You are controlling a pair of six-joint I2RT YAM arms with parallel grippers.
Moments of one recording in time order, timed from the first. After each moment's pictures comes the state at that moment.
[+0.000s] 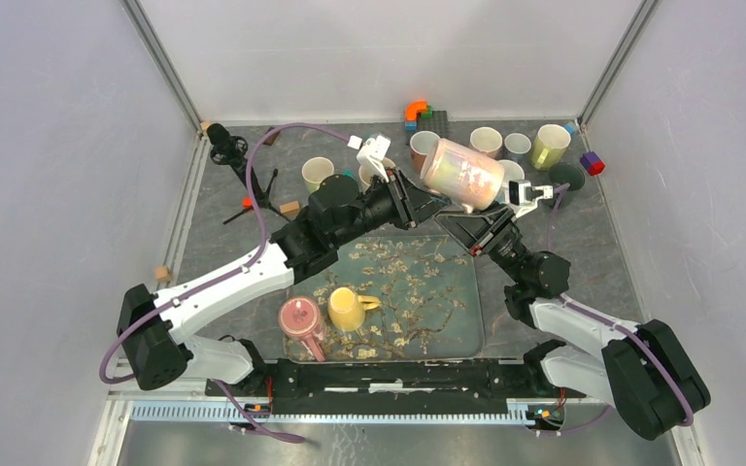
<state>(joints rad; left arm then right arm) -0.94 1.33 1.15 0.17 0.09 -0.82 0.46 1.11 0.31 1.48 -0.42 1.36</state>
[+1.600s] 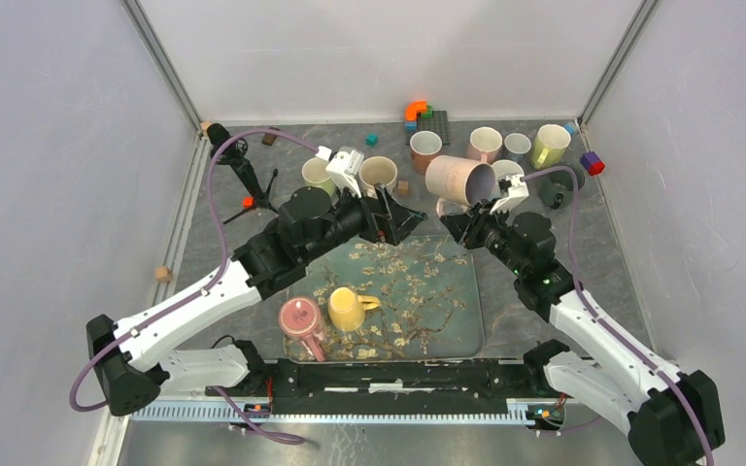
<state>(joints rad) -0.92 1.13 1.07 -0.05 -0.03 -0.64 0.46 0.88 0.54 0.22 -0.14 0.53</state>
